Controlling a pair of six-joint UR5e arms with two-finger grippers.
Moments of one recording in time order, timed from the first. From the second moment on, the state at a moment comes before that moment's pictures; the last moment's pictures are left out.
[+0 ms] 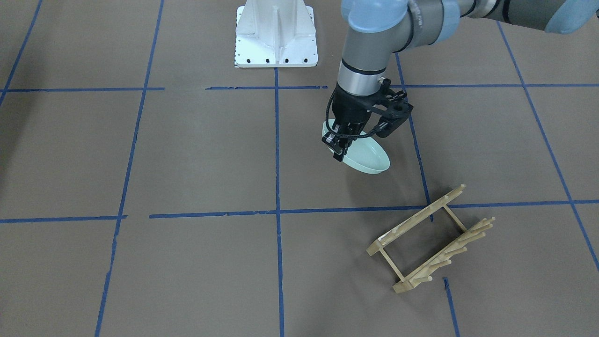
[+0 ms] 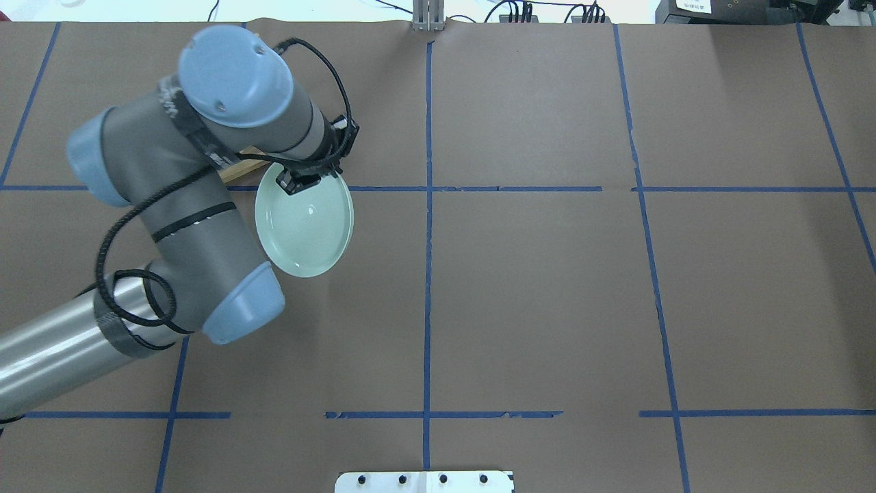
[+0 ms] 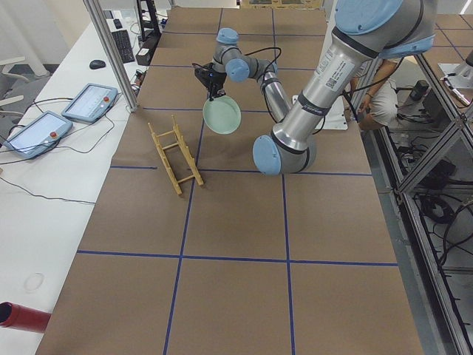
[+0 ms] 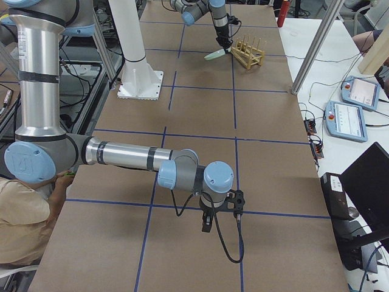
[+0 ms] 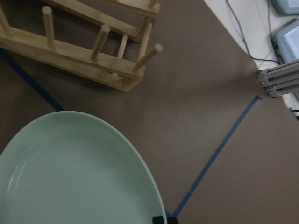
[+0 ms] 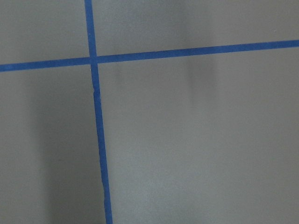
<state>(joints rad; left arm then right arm) -0.65 -2.30 -1.73 -1.45 -1.79 -1.84 1.62 -1.63 1.56 -1.62 2.32 -0.02</state>
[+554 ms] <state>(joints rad) -0.51 -2.42 -1.48 -1.27 -1.79 -1.67 1.62 -1.63 1.56 -1.62 2.32 -0.02</state>
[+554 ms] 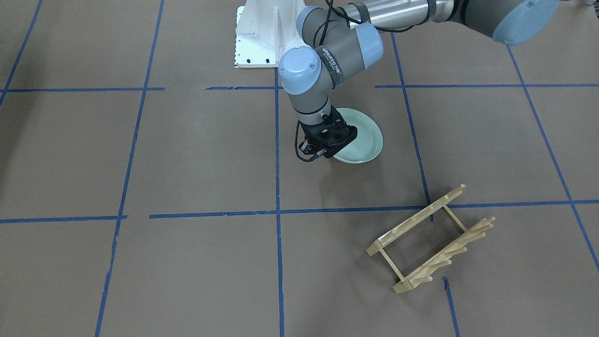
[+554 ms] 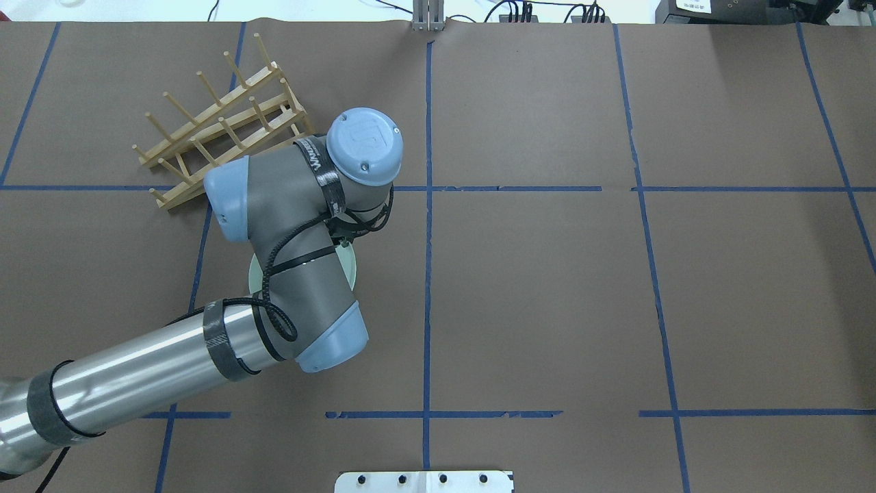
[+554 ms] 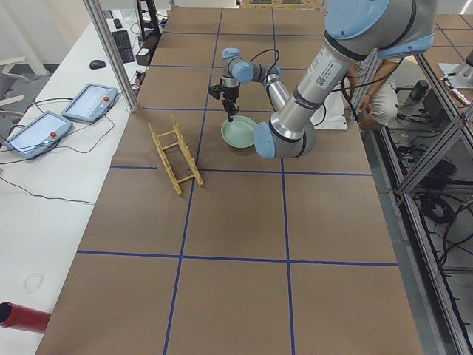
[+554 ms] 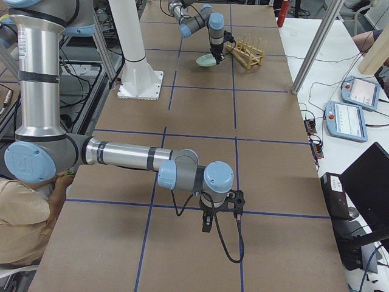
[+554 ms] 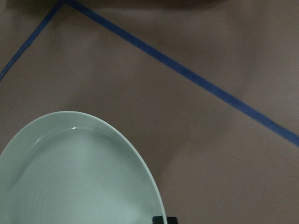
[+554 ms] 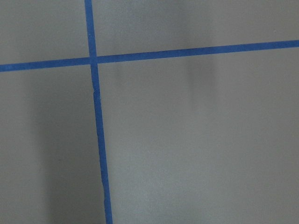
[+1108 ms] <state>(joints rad) -0.54 -2.42 -1.55 -1.26 -1.79 -1.53 1.62 -1.63 1.56 -1.62 2.32 -0.02</state>
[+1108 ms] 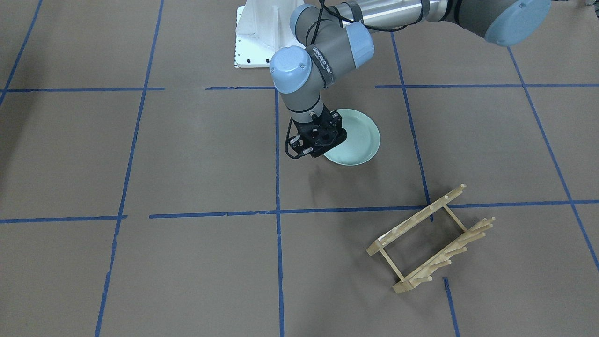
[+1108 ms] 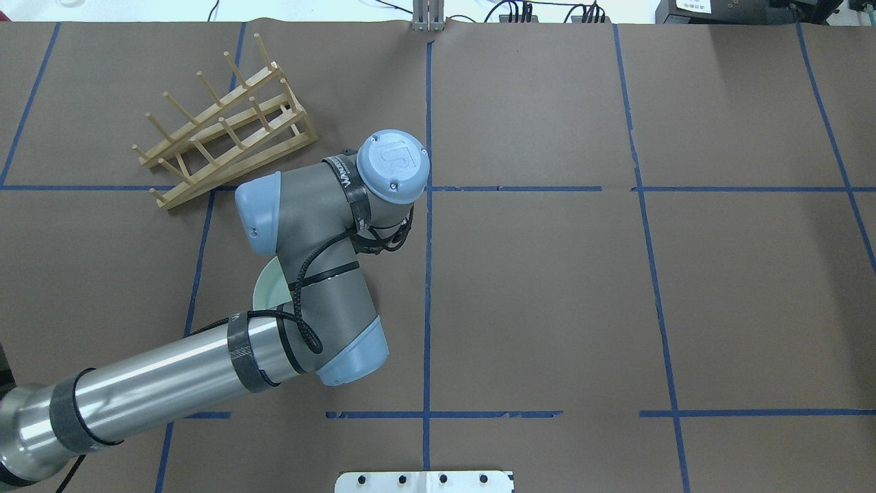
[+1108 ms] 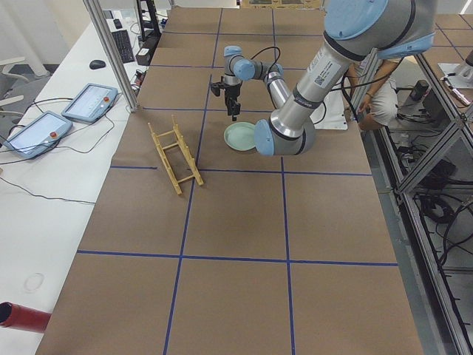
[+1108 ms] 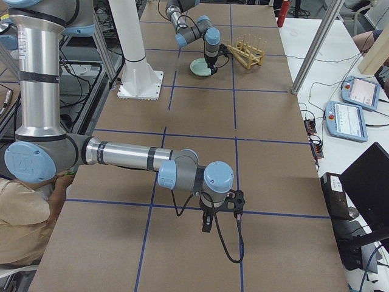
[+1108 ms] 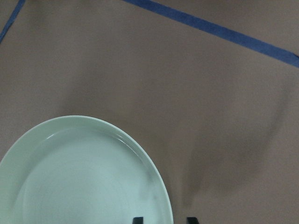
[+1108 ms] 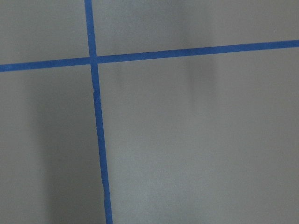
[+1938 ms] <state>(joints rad) -1.17 -1.99 -1.83 -1.48 -2.19 -0.67 1.62 -1.63 1.56 -1.62 2.32 -0.02</state>
